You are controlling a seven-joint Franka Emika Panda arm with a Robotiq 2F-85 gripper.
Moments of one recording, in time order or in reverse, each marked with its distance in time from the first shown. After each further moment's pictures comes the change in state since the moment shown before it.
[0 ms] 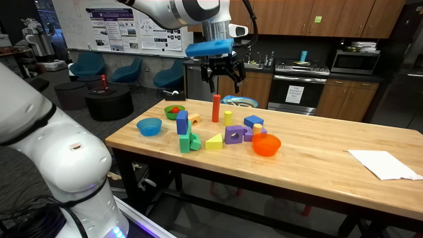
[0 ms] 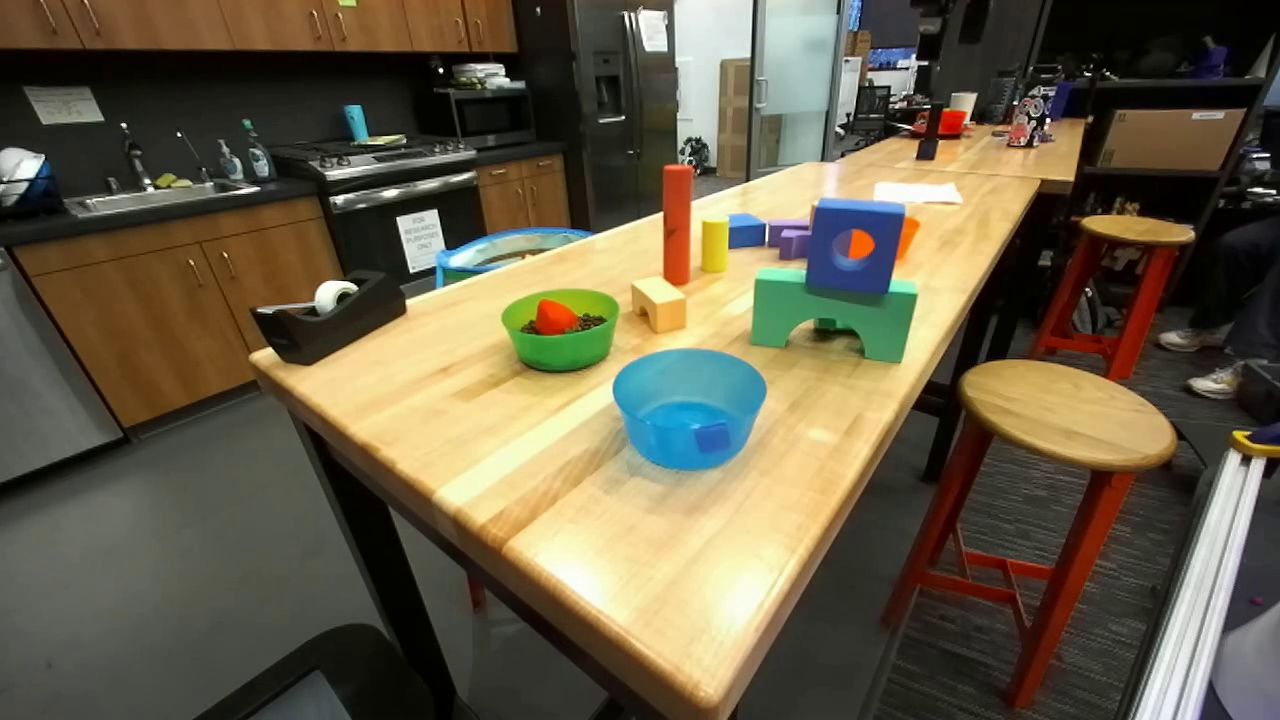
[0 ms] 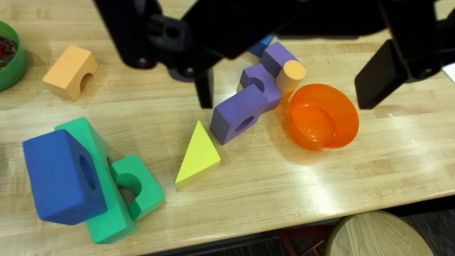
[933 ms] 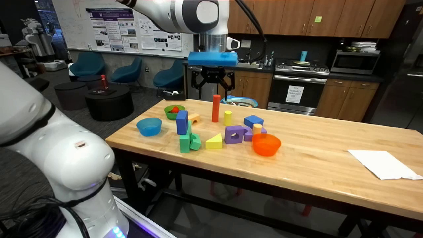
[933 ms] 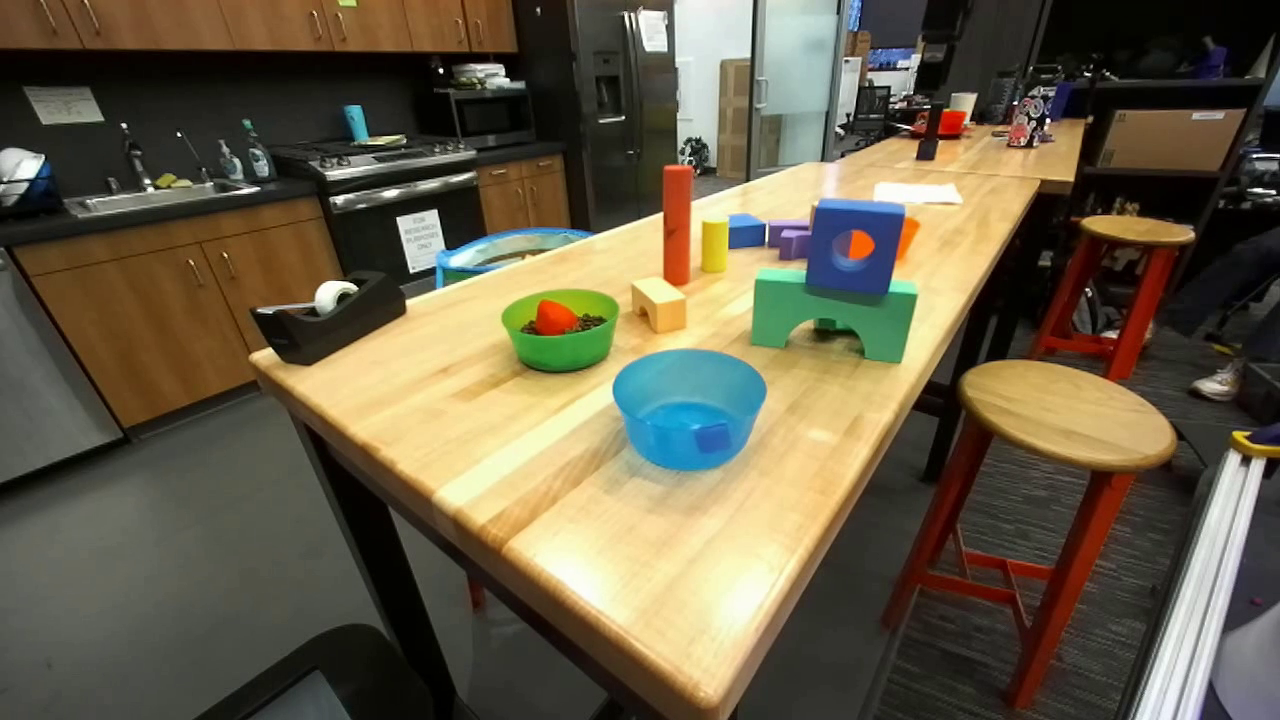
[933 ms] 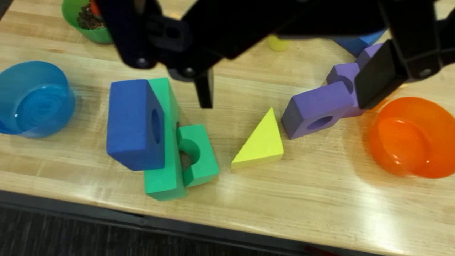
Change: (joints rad) arm 0.076 0.002 -0.058 -0.047 0.125 -0.025 -0.351
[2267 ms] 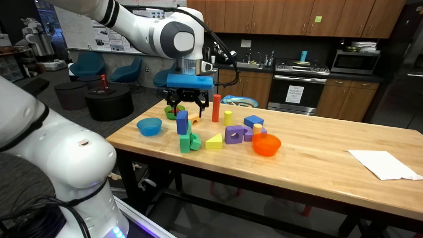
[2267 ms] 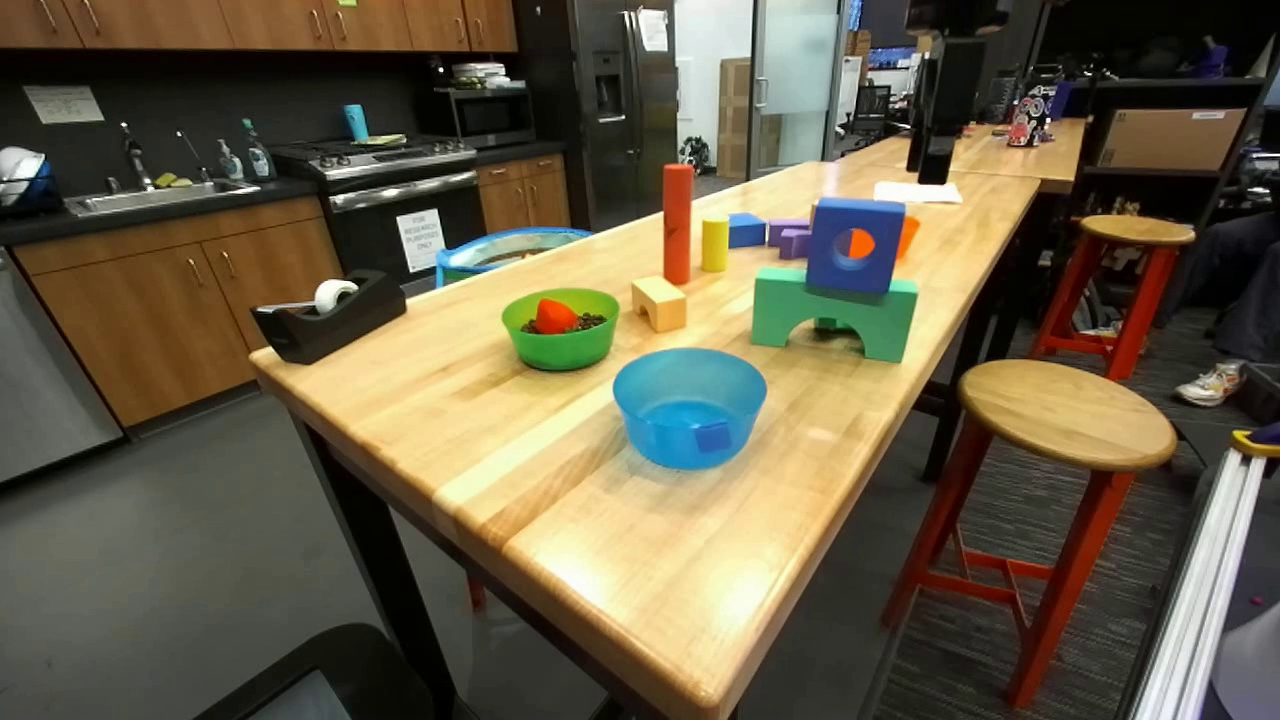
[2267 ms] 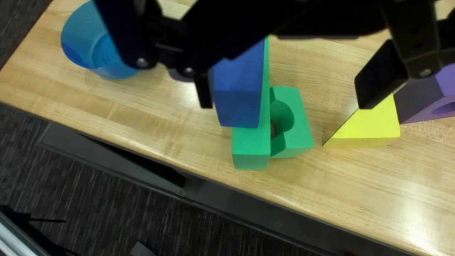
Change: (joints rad) arm 0.059 -0.104 0.067 -0.251 0.034 0.063 -0.068
